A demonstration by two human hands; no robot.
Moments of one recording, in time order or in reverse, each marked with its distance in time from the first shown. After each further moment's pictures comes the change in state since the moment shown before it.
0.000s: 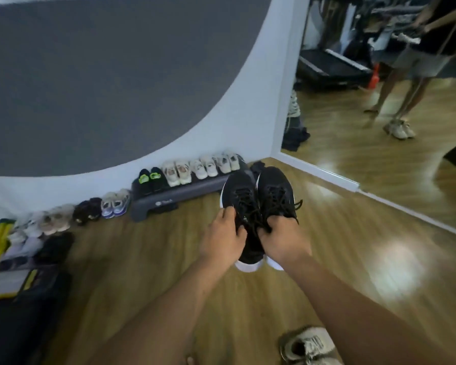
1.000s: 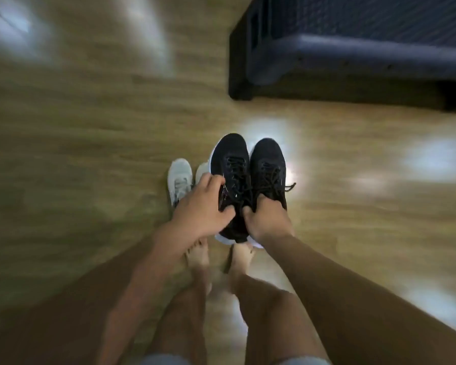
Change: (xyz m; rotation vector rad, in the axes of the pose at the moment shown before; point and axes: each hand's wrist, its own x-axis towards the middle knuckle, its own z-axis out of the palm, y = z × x) left_hand -0.147 0.117 0.511 0.240 -1.326 1.080; right_hand -0.224 0.396 0.253 0.632 0.131 1.533
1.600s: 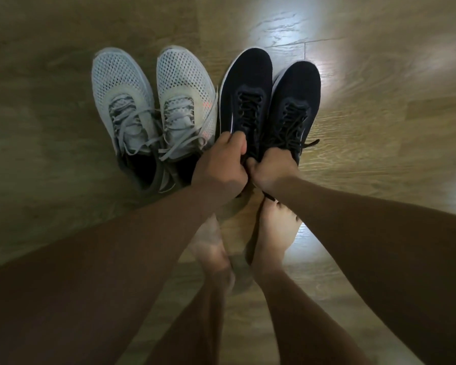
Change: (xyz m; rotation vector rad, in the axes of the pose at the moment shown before) left_hand 0.178 -0.182 0.310 0.023 -0.188 0.007; right_hand 0.283 0.167 0.302 0.098 -0.168 0.225
